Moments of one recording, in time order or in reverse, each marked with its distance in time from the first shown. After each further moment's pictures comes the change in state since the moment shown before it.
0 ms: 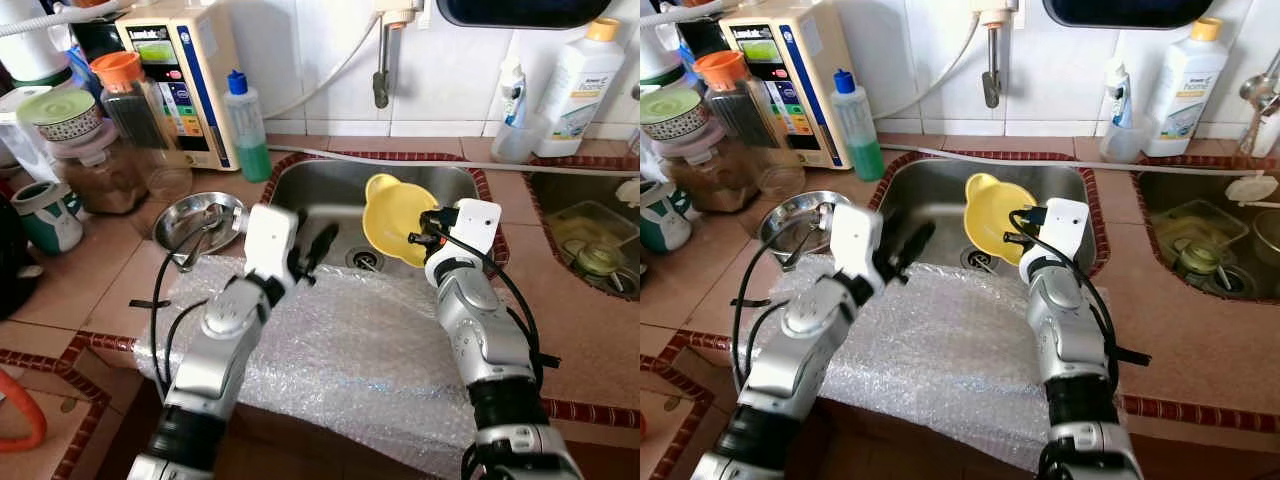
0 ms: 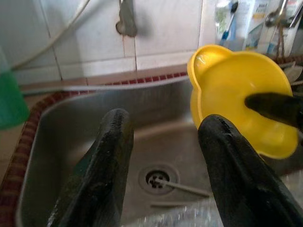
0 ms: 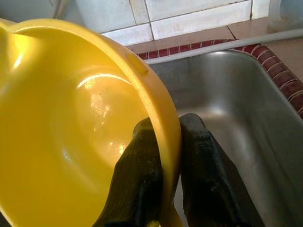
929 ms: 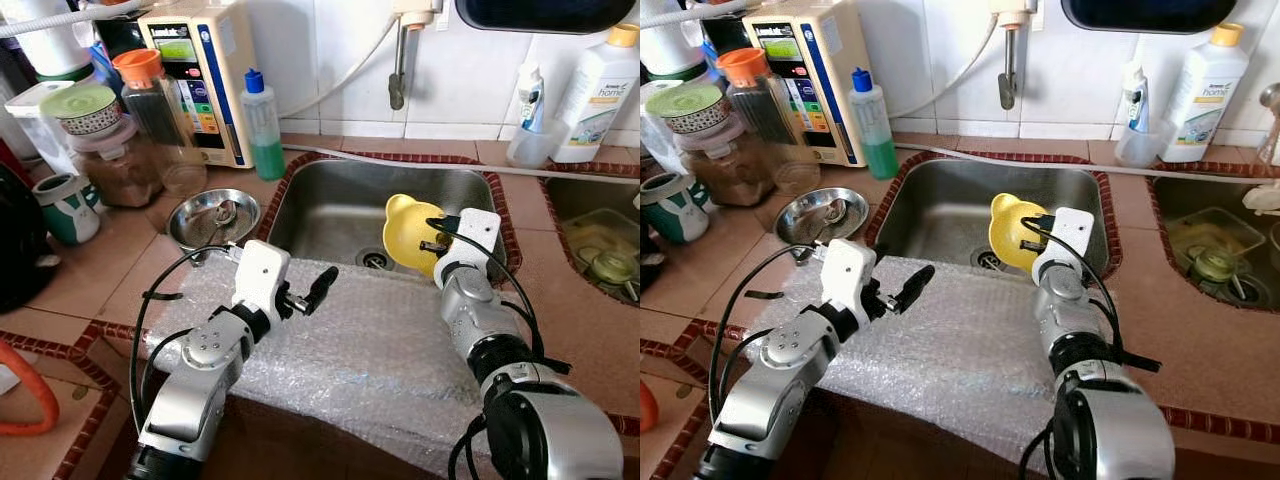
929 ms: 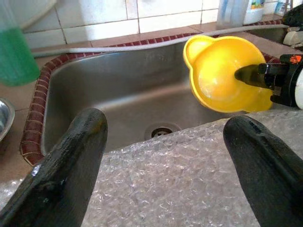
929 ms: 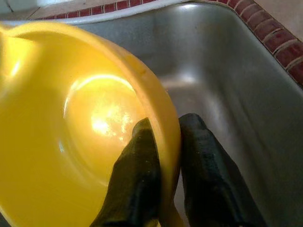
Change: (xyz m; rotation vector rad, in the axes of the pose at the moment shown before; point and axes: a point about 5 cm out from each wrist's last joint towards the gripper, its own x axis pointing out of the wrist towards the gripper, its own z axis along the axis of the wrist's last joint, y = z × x) left arm -0.030 -0.004 -0.015 0.025 0.127 -0.038; right arm 0.027 -0.032 -0.026 -0.011 0.127 -0.194
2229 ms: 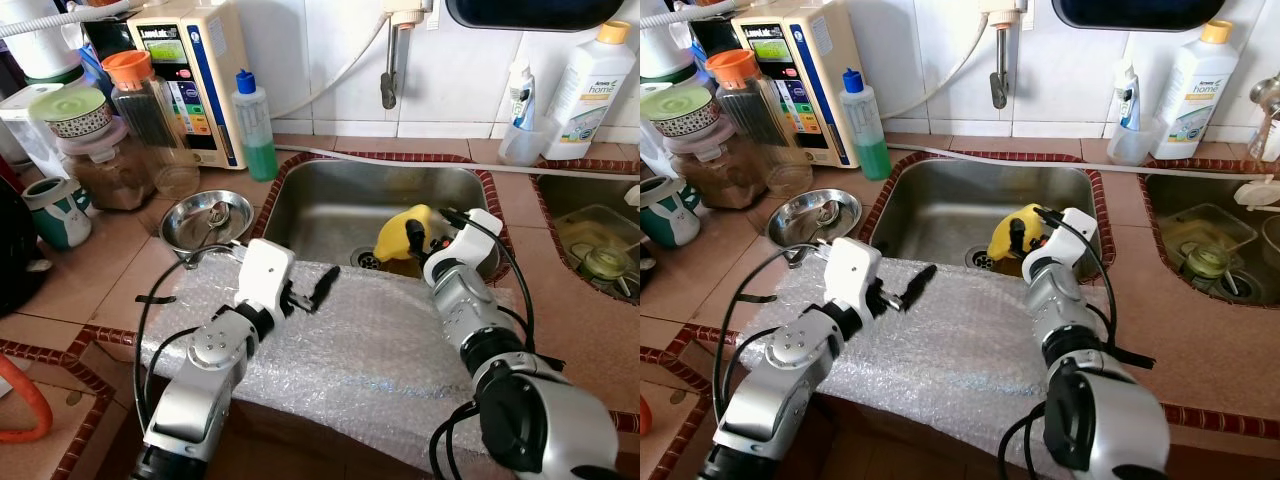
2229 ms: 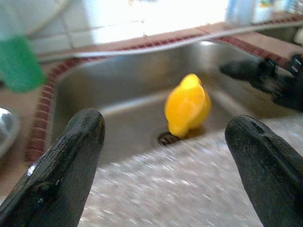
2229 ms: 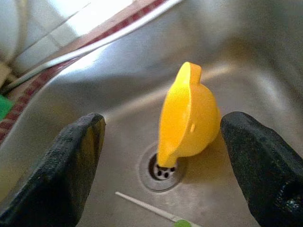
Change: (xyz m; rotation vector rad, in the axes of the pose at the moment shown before) left arm 0.003 0.003 0.004 0.027 -0.010 0.072; right arm -0.001 0.020 -0.001 0.291 0.004 0.192
